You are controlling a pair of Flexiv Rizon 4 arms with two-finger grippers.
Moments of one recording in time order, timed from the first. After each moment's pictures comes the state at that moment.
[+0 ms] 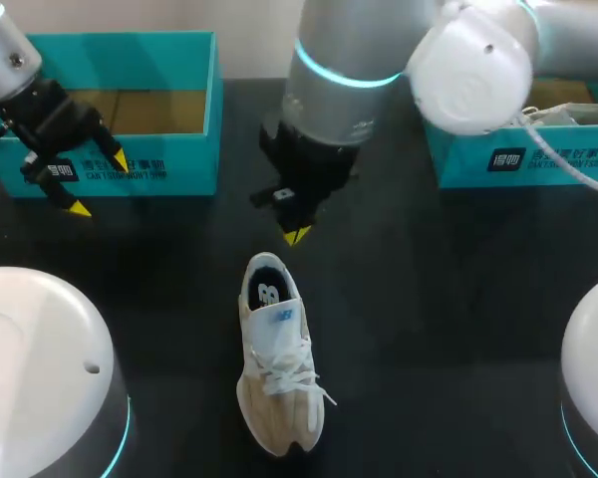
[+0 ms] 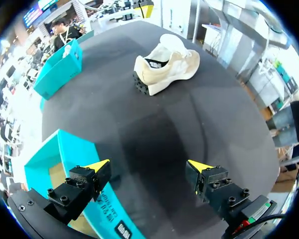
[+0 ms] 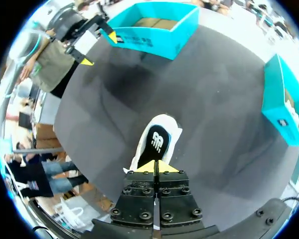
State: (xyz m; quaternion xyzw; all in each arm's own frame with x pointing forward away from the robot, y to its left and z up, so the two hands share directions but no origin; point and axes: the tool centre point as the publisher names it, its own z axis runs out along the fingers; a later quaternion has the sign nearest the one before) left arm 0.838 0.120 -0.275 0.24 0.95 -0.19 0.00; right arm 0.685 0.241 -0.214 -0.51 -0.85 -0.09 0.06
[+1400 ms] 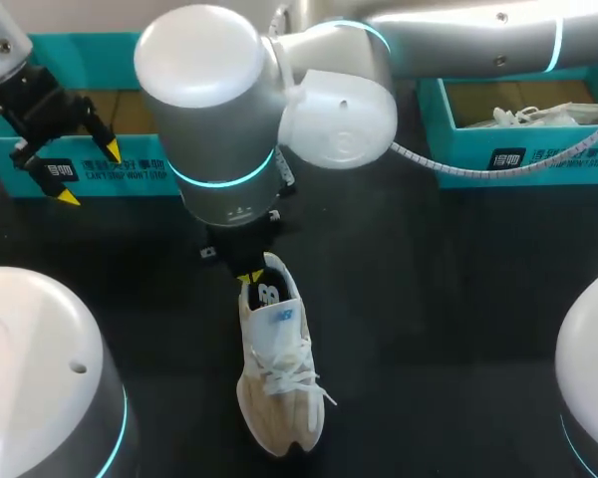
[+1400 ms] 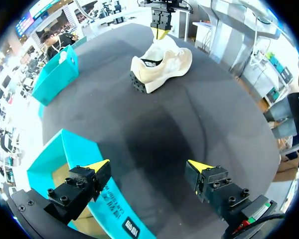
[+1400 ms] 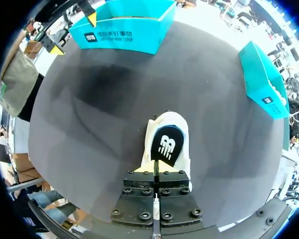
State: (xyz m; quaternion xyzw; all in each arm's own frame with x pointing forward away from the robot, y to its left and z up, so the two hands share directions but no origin) left arm 0.850 0.131 -0.269 0.27 0.94 -0.19 0.00; right arm 0.668 0.293 -0.267 -0.60 -0.80 -0.04 -0.06
